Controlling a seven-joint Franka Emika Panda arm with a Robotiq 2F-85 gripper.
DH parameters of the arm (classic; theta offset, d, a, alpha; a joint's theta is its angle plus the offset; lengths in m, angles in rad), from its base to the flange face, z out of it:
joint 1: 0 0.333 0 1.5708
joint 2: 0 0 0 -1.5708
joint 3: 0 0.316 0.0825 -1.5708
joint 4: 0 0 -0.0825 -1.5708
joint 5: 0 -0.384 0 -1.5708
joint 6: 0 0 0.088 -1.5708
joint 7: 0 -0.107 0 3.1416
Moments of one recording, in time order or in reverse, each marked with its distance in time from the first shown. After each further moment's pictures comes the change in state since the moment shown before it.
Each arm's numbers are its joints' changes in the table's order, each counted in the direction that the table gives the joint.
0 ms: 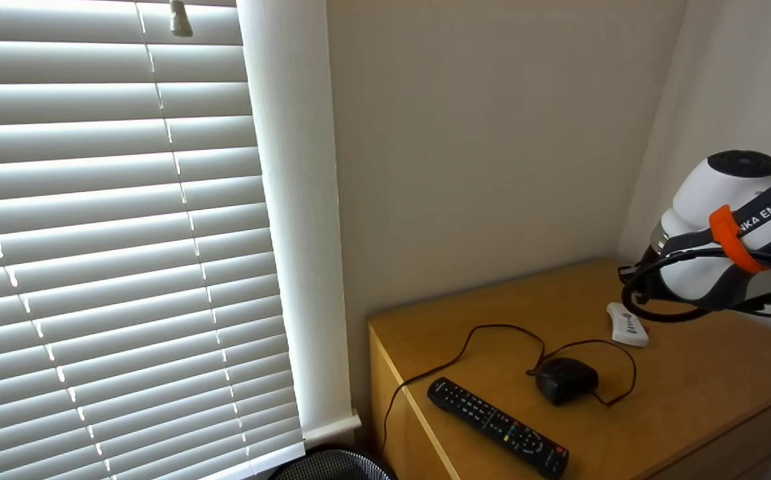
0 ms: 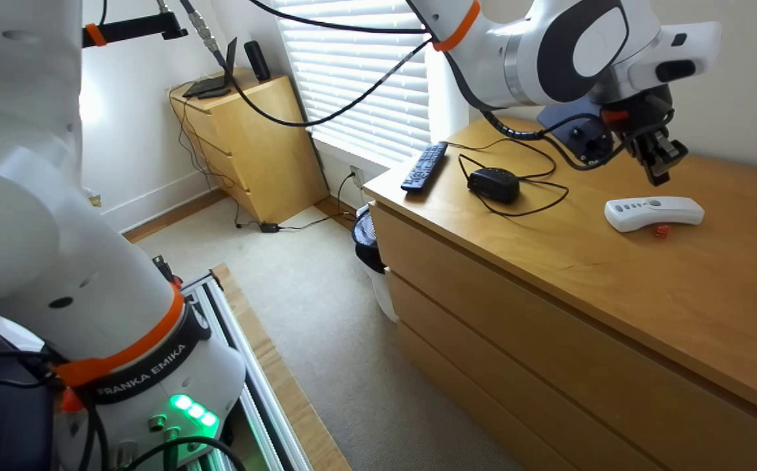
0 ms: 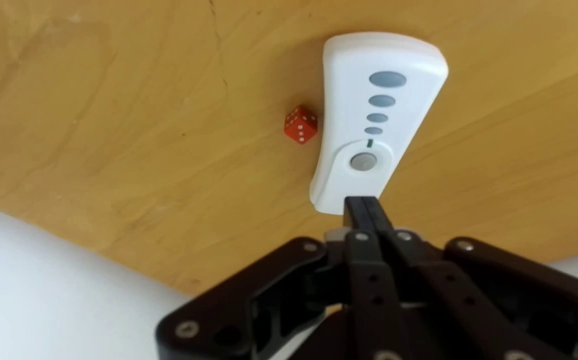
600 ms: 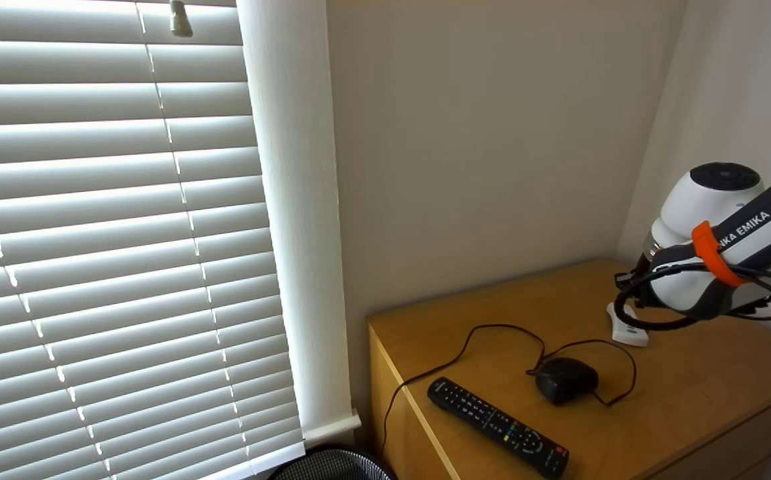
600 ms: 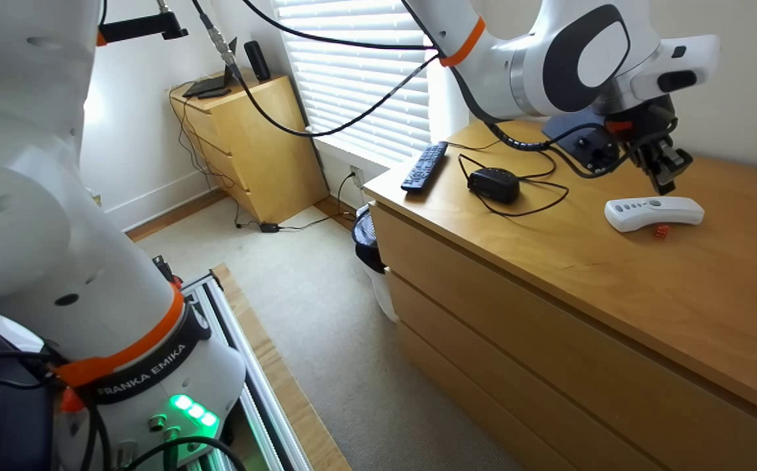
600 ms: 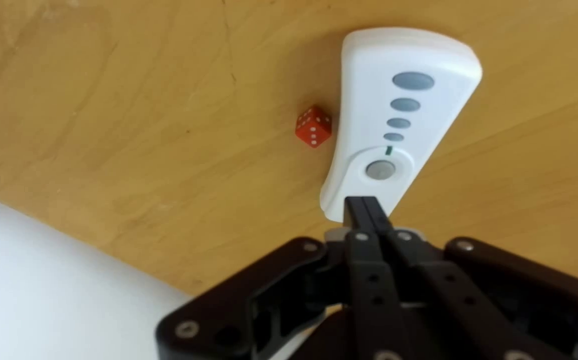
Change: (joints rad) arm 0.058 -0.069 -0.066 -0.045 -0.006 0.001 0.000
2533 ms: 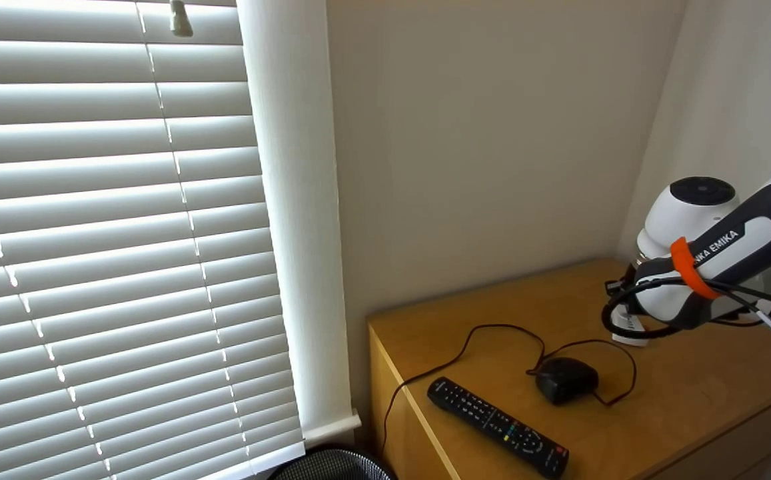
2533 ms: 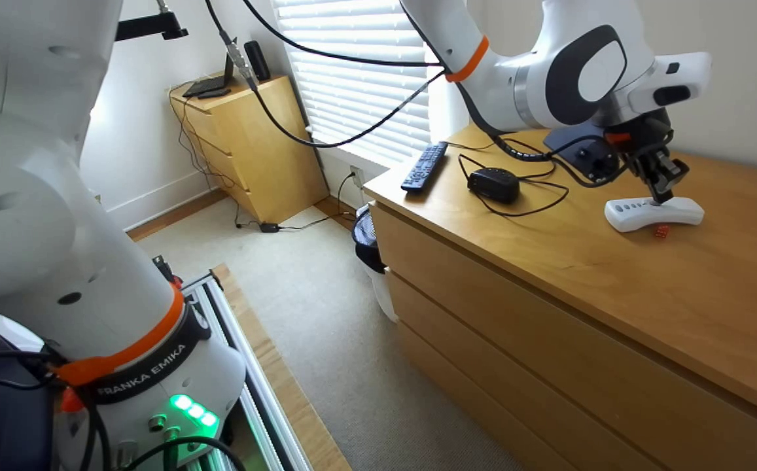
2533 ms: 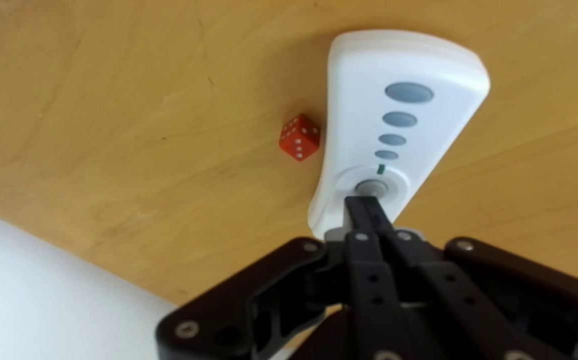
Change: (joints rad) arm 0.027 -0.082 -0.021 -0.062 -0.020 0.002 0.000
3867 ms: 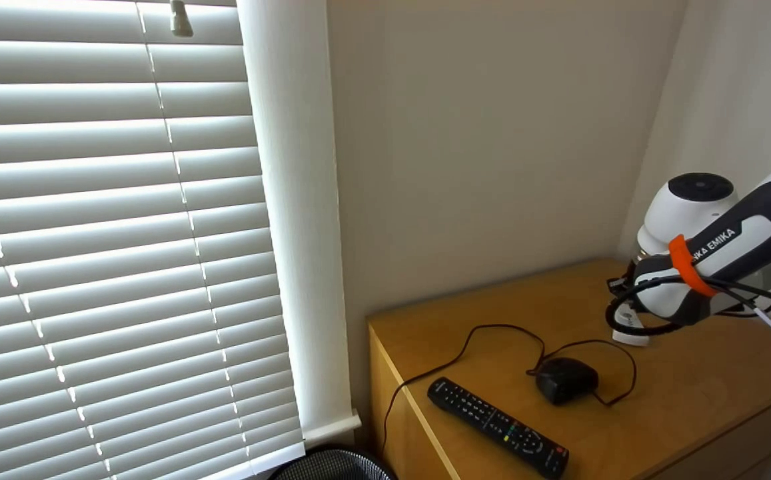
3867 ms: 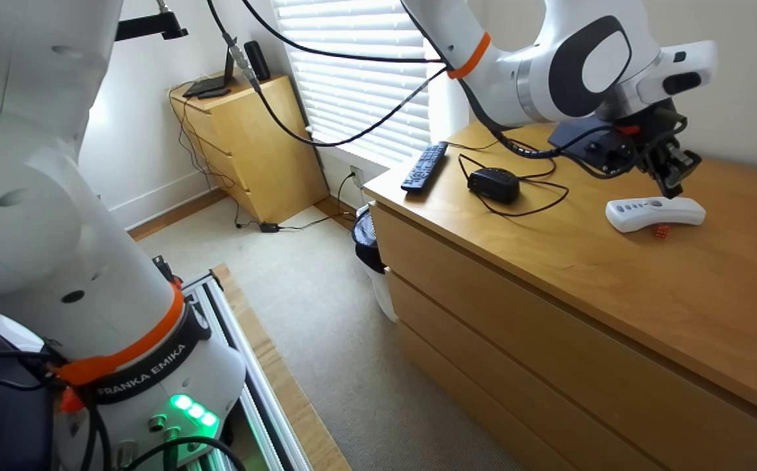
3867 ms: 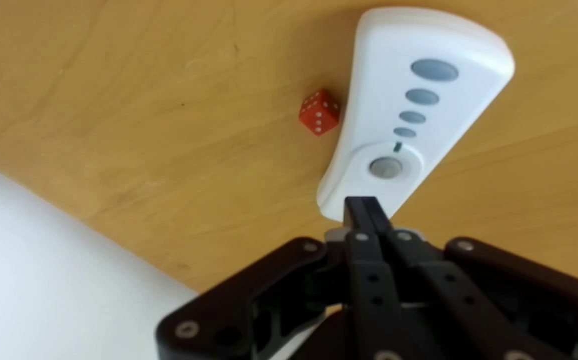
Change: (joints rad) arm 0.034 0.000 -0.046 -0.010 -0.008 -0.013 0.071
